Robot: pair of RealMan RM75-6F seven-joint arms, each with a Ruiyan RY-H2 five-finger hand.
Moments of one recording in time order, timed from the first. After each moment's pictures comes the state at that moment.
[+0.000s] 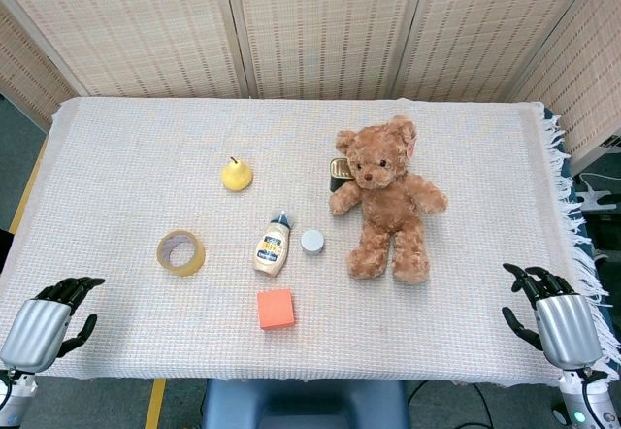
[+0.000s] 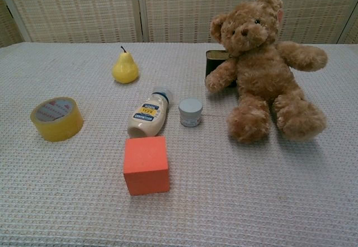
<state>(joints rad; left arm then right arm) -0.11 -1.13 0.03 -1.57 1.66 1.51 0.07 0.02 -1.22 0.02 -1.54 -1.67 1.62 -0.07</state>
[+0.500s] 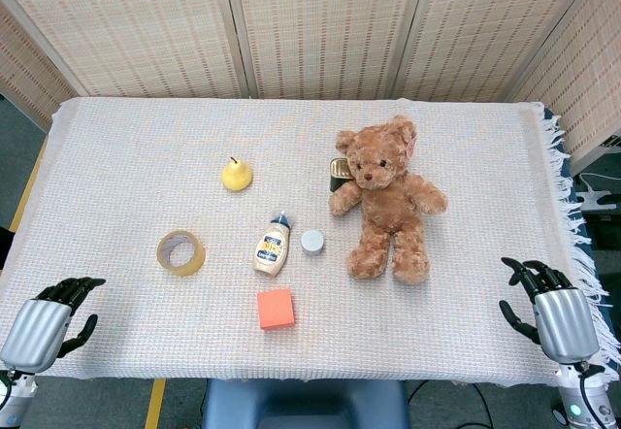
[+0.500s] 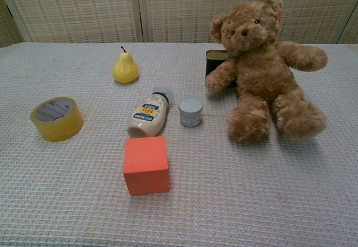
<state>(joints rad) -0.12 -1.13 0.03 -1.56 1.66 1.51 0.05 0.05 -1.25 0.05 -1.51 -1.66 1.62 -0.04</state>
